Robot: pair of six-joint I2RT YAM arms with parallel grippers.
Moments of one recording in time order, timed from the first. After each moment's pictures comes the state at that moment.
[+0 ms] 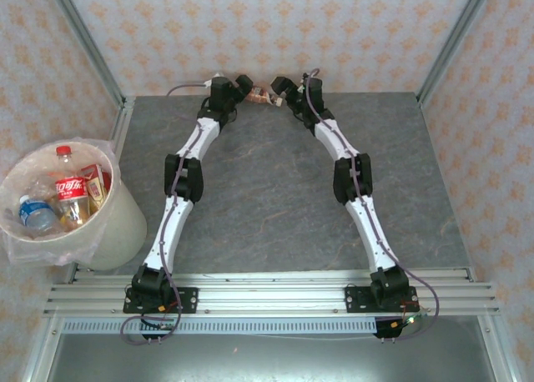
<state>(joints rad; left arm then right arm) -0.14 2.98 2.78 -0.15 0.09 -0.94 0.28 2.95 2.73 -0.03 -0.35 0.93</state>
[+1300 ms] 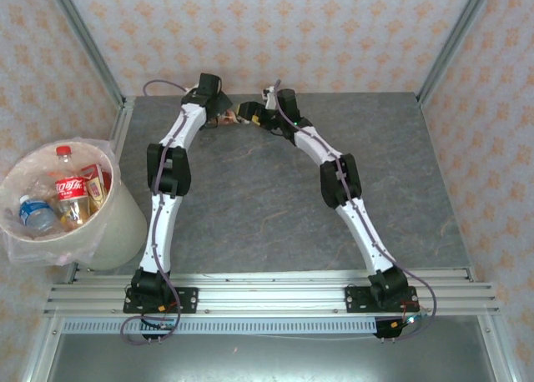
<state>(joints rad) -0.11 2.64 2.45 -0.73 -0.15 -0.83 0.43 2.87 2.55 -0.03 -0.70 0.75</state>
